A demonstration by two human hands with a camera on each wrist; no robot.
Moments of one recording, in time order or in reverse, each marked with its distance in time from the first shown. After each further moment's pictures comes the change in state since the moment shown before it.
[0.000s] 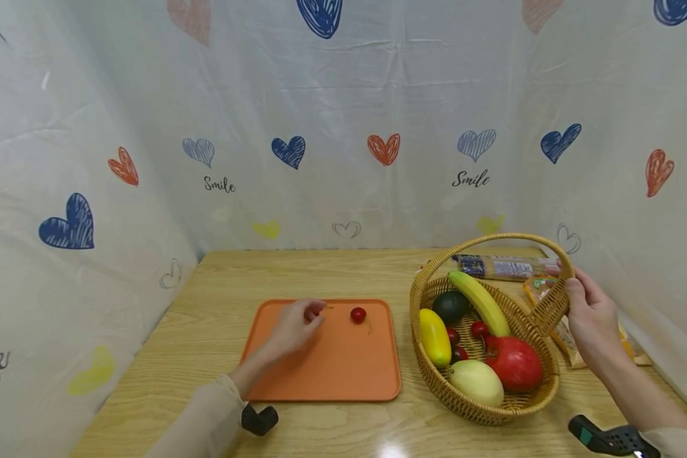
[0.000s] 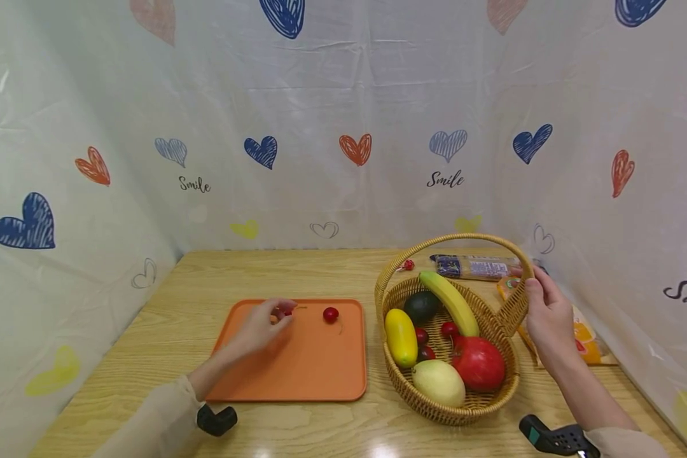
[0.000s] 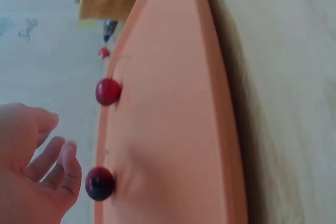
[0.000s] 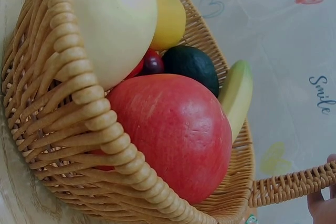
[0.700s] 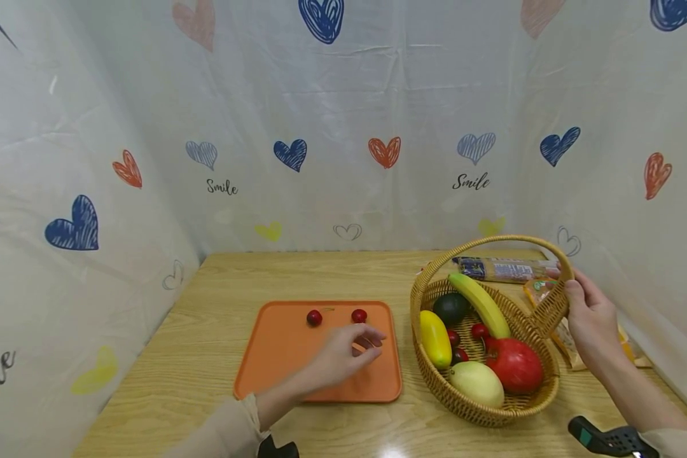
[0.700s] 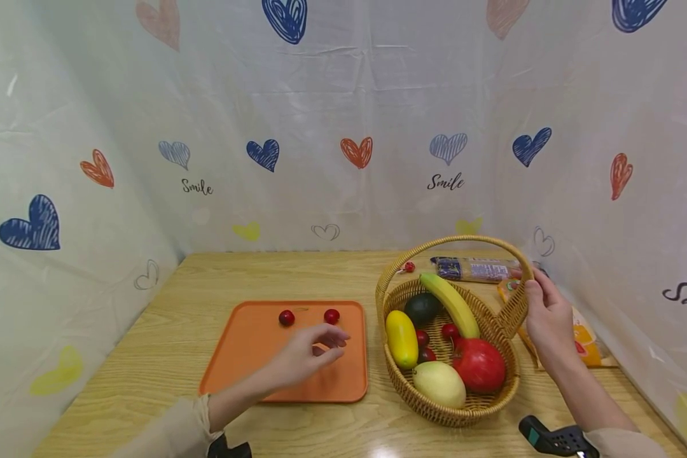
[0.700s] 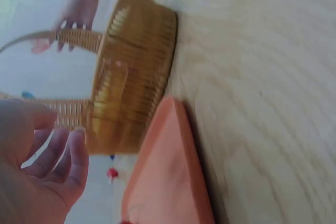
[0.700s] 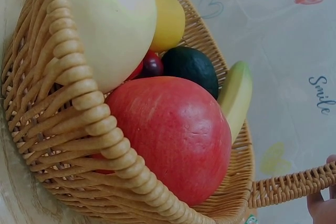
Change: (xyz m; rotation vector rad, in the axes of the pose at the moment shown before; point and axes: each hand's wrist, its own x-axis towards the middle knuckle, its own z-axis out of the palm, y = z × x) left_hand -0.024 0.080 0.038 -0.292 -0.309 0.096; right_hand -0.001 -0.001 0.001 -0.019 0.007 -0.001
